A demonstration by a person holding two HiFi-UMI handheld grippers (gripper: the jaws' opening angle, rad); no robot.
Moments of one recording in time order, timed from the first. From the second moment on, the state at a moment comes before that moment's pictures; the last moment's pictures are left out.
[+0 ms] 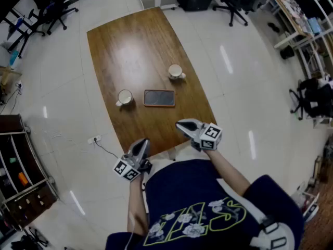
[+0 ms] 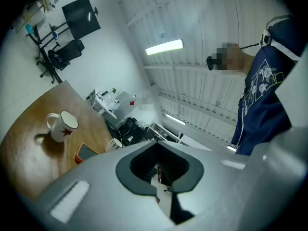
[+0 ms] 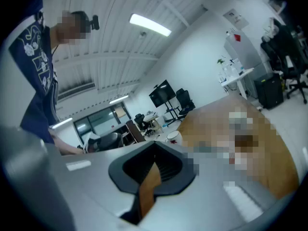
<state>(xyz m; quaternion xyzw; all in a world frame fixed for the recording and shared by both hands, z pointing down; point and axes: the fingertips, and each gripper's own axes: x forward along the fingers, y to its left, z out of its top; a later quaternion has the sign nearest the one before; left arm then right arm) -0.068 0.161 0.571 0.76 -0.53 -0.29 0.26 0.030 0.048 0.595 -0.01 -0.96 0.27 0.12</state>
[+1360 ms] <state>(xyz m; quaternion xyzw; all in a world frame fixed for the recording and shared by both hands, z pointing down) -0.111 0.212 0.620 0.61 -0.71 -0.22 0.29 -0.257 0.031 0.784 -0.34 -0.70 -0.33 0.54</state>
